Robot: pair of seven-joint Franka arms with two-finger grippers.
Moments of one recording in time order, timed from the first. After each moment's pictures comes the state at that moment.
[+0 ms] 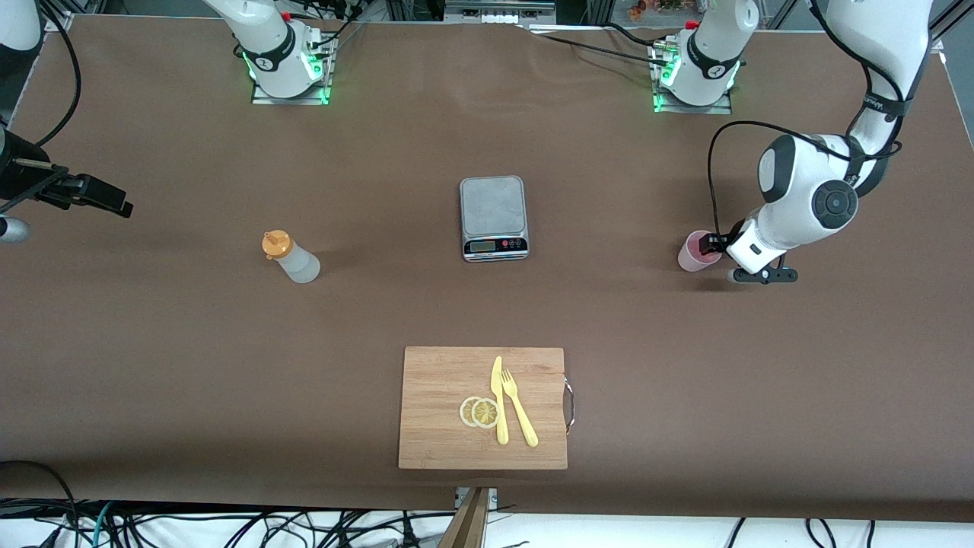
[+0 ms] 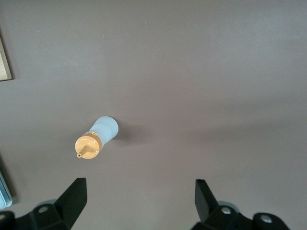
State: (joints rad) left arm 0.11 0.28 -0.13 -2.29 -0.02 2.40 -0.03; right arm -0.02 0.09 -0.04 -1.59 0.01 1.61 0.07
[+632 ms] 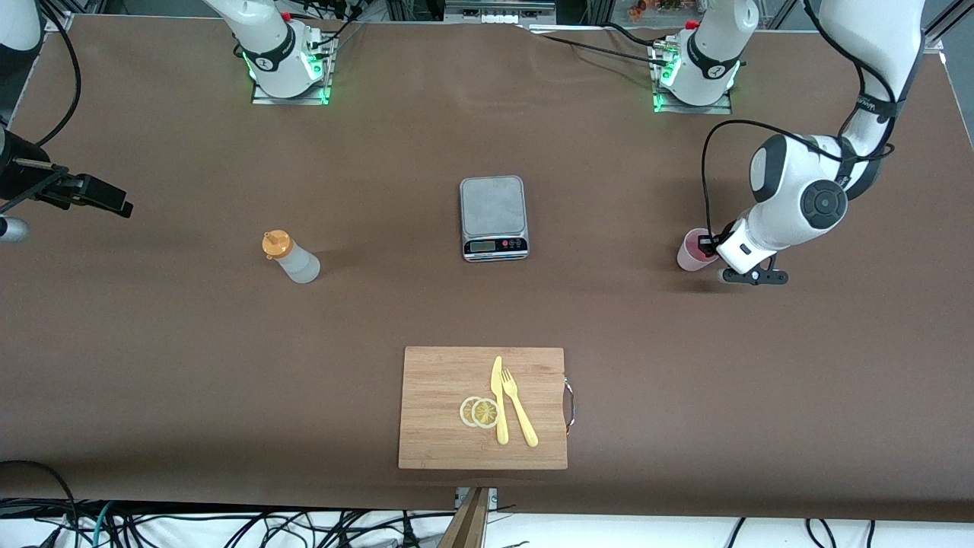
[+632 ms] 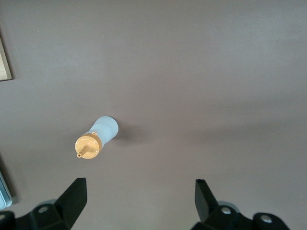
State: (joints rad) left arm 0.08 0.25 -0.15 -2.26 -0.02 2.37 -0.02; right arm -0.02 0.09 -0.04 -1.59 0.01 1.61 0.07
